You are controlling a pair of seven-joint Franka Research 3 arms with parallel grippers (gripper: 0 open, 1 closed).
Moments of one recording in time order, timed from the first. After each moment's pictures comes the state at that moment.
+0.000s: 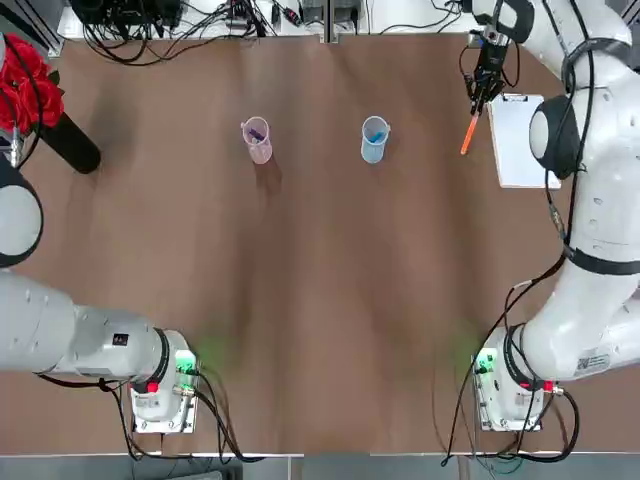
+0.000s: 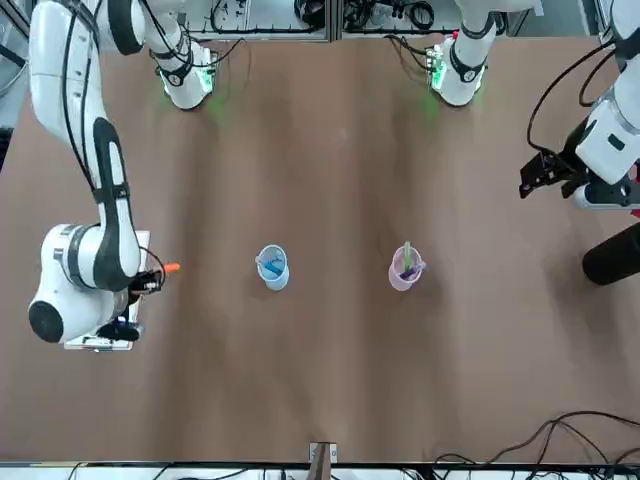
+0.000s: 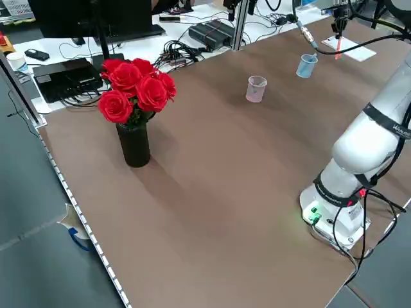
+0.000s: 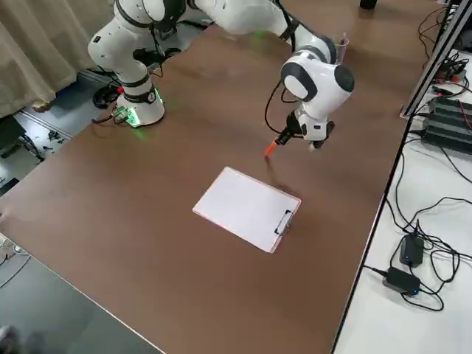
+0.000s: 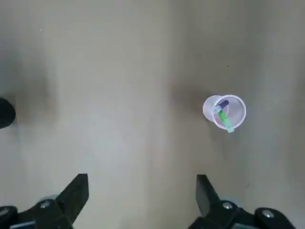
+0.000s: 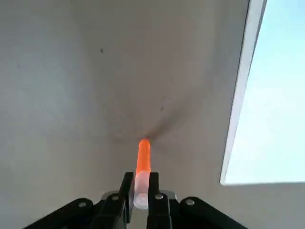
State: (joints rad) left arm -0.07 -0.02 -0.03 -1.68 -0.04 1.68 -0.09; right arm 0.17 0.77 -0.23 -1.30 0.21 1.62 0.00
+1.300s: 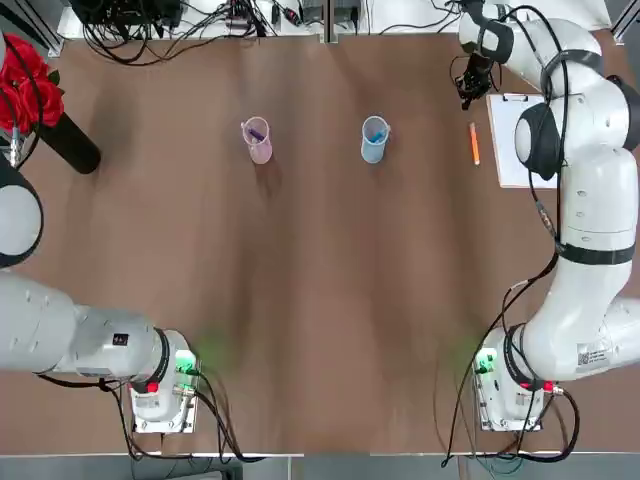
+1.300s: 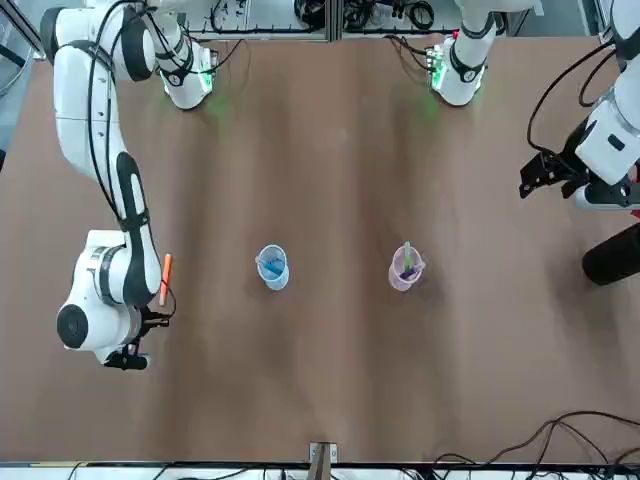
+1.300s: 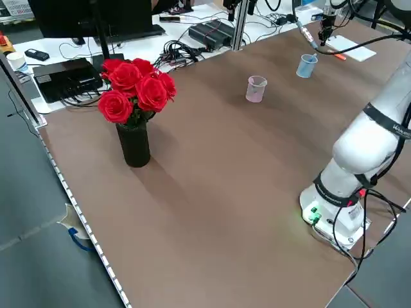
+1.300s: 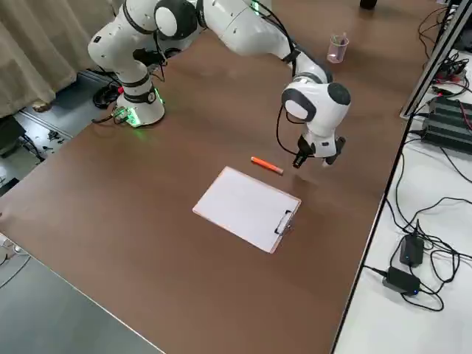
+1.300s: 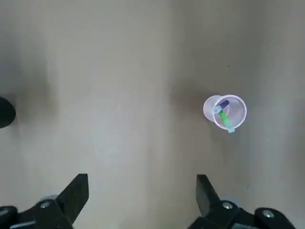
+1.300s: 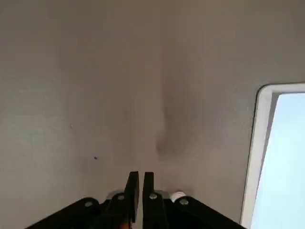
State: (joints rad) left arm -0.07 -0.02 -0.03 -1.68 -0.04 1.68 -0.09; right arm 0.18 0.89 -0.23 -1.28 0.21 1.95 -0.02
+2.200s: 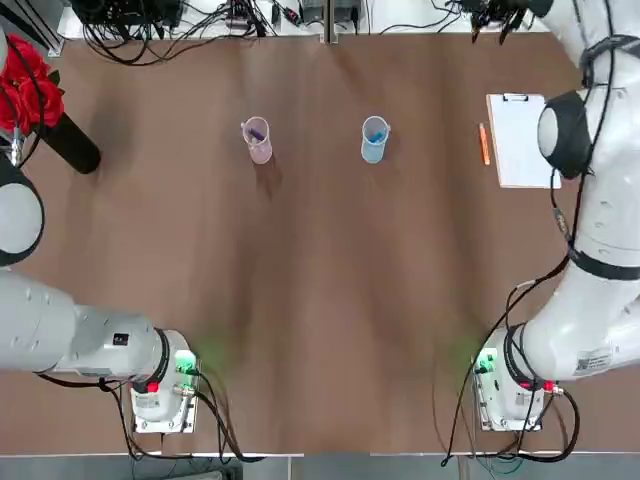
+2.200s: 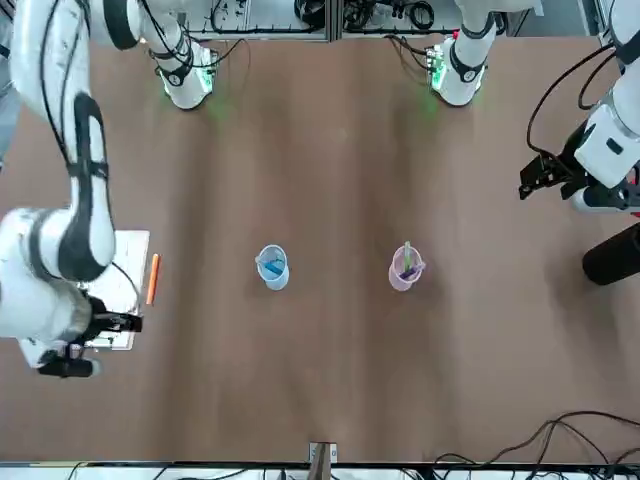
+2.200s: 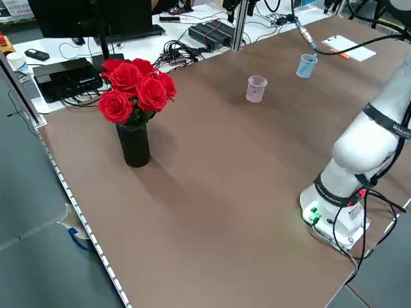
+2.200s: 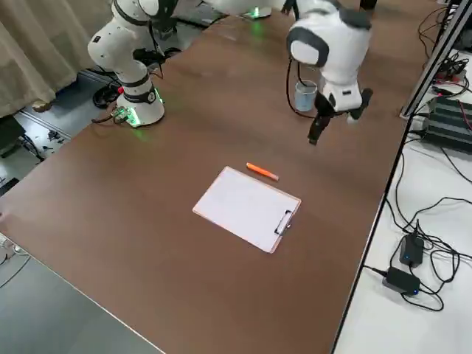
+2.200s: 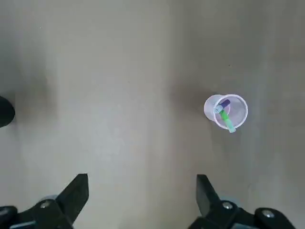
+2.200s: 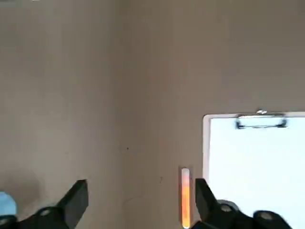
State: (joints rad) left arm -0.07 -0.01 -0.02 -1.68 -0.04 1.68 -0.09; right arm 0.16 0.65 -0.25 -1.16 0.18 1.81 -0.03
